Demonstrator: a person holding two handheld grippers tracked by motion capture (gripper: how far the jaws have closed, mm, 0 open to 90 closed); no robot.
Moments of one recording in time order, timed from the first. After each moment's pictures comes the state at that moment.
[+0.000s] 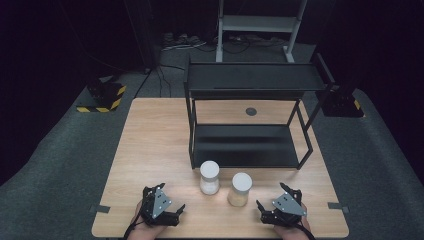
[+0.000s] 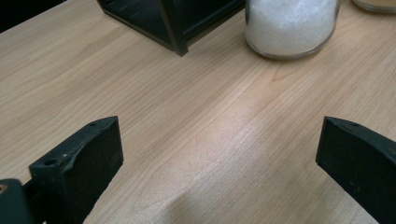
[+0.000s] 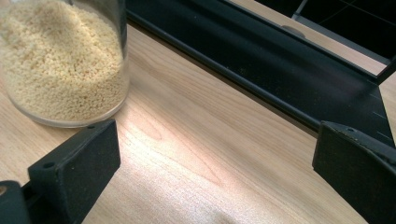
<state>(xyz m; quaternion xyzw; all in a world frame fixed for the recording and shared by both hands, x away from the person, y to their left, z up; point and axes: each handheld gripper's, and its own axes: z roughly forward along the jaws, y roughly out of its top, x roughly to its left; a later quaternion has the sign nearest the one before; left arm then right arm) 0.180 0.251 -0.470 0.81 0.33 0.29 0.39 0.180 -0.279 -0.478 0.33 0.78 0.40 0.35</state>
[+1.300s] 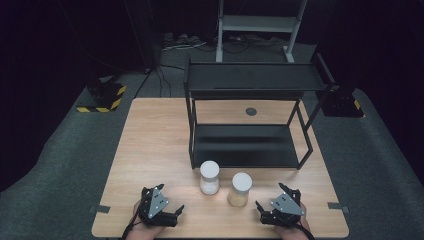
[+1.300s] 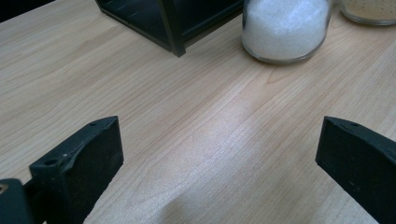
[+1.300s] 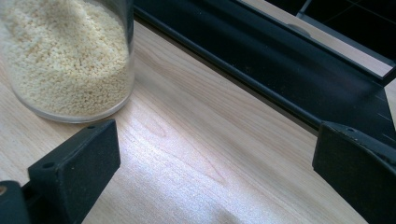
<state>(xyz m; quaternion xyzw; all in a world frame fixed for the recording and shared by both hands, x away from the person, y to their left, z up) 0.178 0.264 -0.472 0.80 0.34 0.28 0.41 0.181 -0.278 -0.476 0.32 0.79 0.39 0.35</state>
